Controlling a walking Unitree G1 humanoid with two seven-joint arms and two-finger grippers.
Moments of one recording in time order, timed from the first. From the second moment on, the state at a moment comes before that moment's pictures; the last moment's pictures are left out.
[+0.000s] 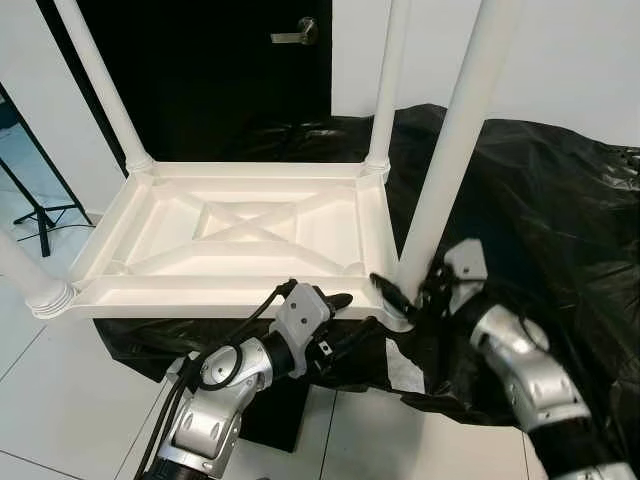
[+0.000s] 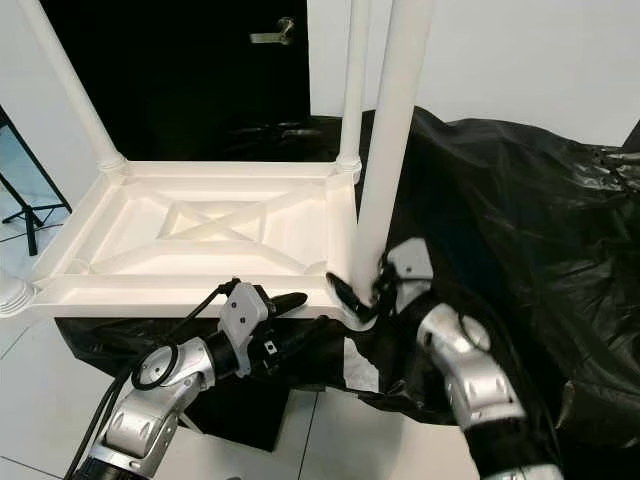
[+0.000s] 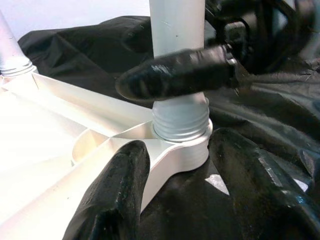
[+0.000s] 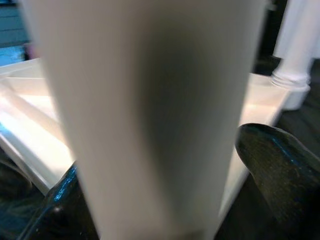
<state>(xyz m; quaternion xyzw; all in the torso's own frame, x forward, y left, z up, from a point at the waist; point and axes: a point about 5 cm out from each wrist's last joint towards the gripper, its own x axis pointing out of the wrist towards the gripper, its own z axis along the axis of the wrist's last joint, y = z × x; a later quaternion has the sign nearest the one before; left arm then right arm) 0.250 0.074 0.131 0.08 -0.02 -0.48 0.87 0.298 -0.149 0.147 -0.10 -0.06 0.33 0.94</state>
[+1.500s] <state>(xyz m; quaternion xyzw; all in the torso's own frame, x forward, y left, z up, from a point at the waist) 0.250 0.069 0.129 0.05 -0.01 -0.49 0.87 0.280 -0.118 0.120 -0.03 -0.04 0.04 1.00</state>
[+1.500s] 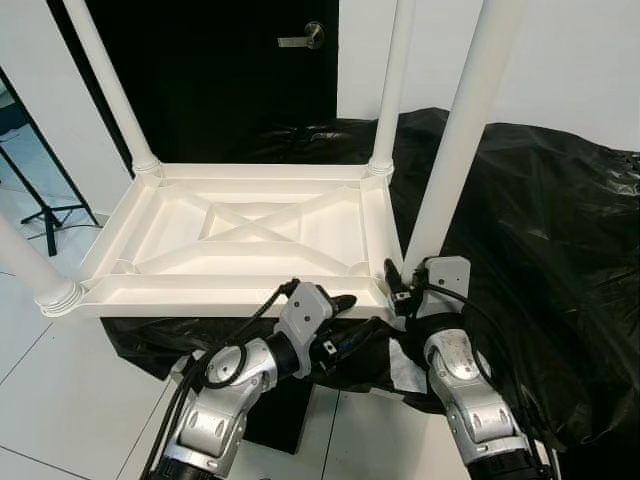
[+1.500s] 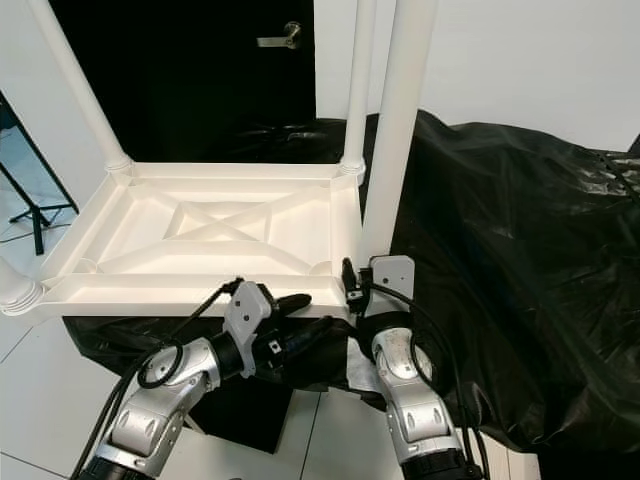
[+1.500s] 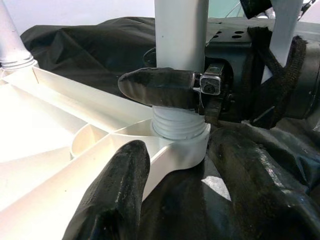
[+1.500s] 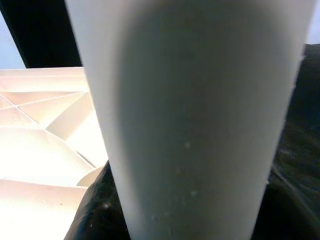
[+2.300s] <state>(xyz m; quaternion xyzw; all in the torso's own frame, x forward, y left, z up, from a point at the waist) 0.252 0.077 0.130 0.07 0.00 -0.48 0.87 0.282 -0.151 0.139 -0.11 -0.05 0.31 0.94</state>
